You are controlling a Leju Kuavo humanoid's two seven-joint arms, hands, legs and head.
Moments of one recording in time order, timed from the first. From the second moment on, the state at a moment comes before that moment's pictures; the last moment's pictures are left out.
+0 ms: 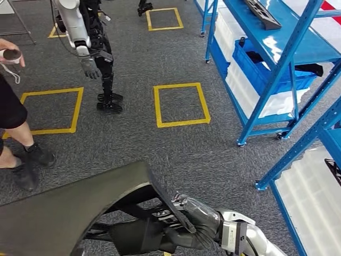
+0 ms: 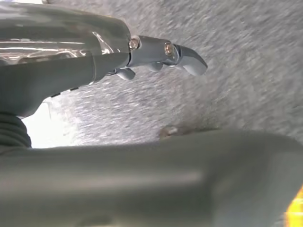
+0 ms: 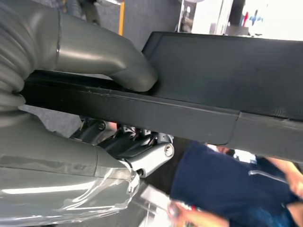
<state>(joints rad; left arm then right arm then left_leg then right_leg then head) -0.11 -0.12 1.14 -0.21 -1.12 0.05 -0.36 -0.13 -0.28 0.69 -1.78 -0.13 0.45 -0.49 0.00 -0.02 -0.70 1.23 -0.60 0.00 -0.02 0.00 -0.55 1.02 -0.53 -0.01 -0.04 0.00</state>
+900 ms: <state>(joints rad) -0.76 -0.12 0.00 -1.12 0.10 -0.06 -0.51 -0.25 -0.24 0.77 -1.74 -0.15 0.53 -0.48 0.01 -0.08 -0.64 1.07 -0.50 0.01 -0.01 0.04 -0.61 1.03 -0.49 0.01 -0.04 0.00</state>
